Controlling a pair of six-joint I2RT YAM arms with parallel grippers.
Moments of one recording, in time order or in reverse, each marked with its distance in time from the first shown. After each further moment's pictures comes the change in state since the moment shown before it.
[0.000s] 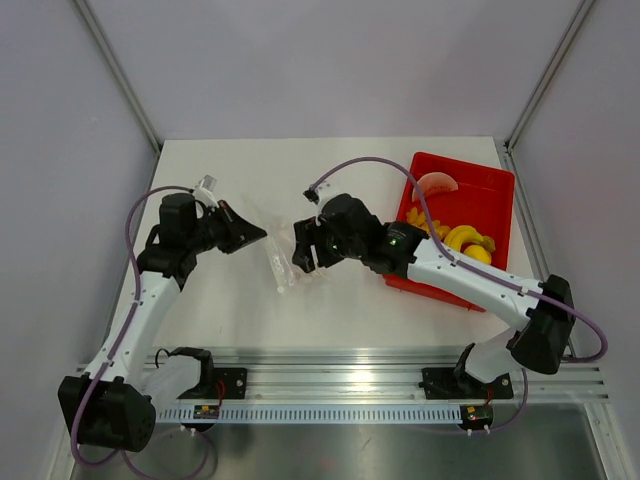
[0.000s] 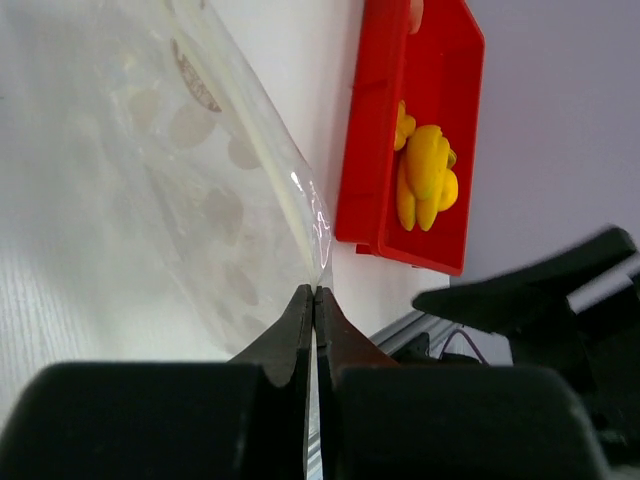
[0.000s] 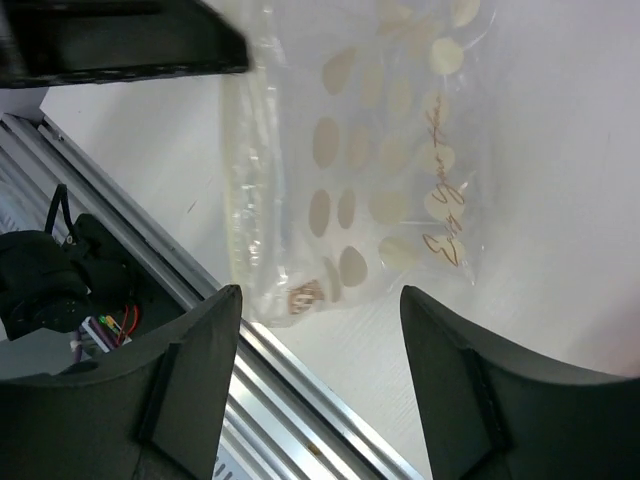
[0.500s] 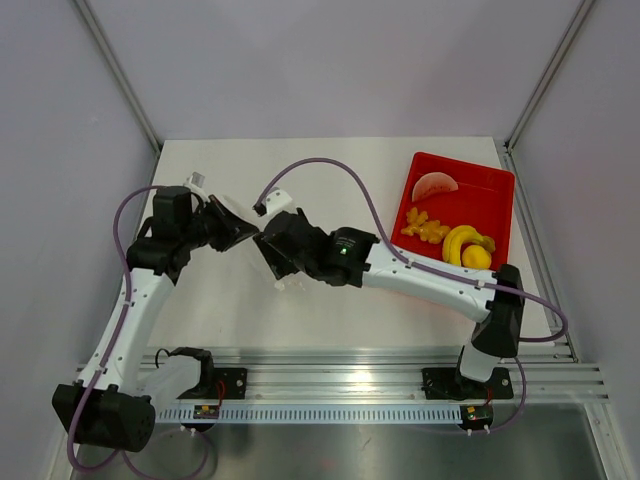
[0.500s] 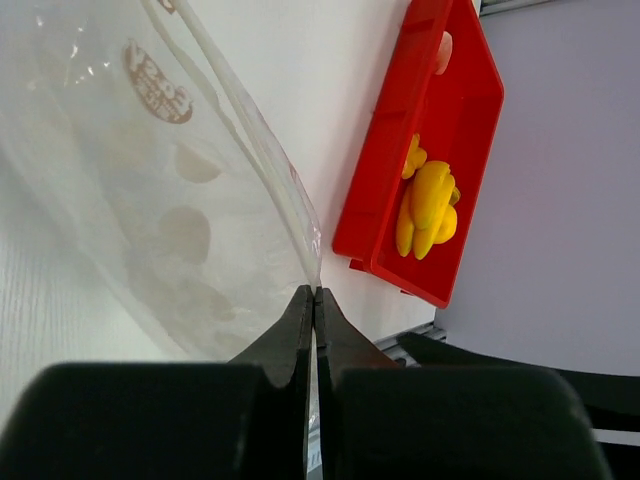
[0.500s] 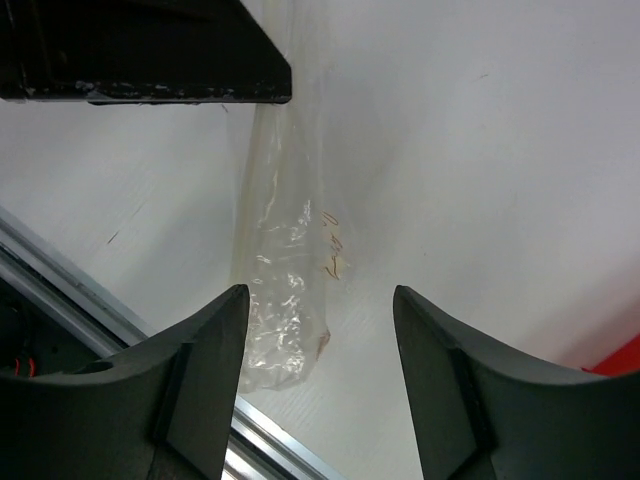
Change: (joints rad) left arm -0.008 0.000 0.155 -0.225 -0.143 -0.088; right arm 0.249 0.223 0.383 -0.230 0.472 -0.145
